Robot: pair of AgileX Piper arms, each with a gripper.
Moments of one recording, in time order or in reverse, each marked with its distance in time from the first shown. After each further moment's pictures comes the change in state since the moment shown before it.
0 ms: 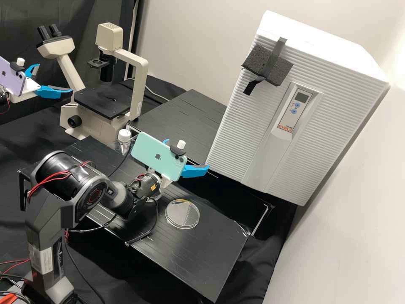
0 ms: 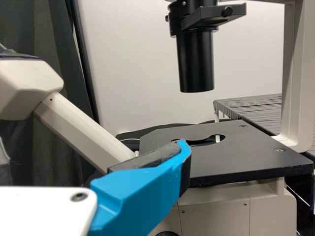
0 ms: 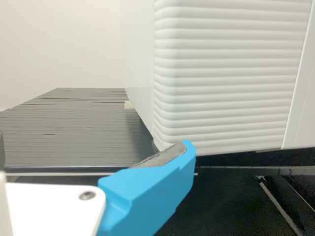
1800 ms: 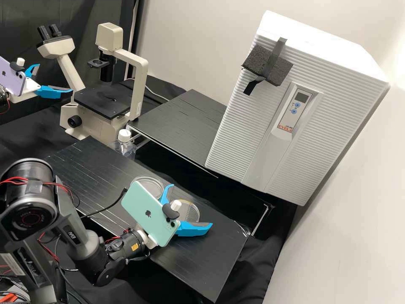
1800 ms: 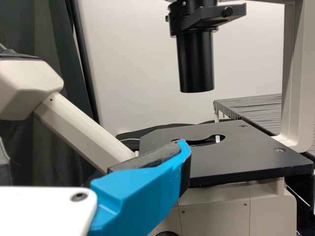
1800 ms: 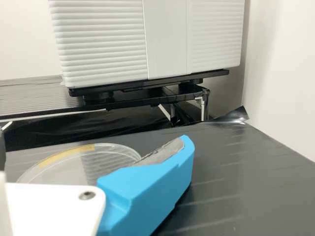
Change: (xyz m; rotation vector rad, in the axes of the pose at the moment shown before) left arm 0.000 0.000 0.000 0.000 0.000 0.000; right arm -0.142 0.030 0.076 0.060 -0.150 0.110
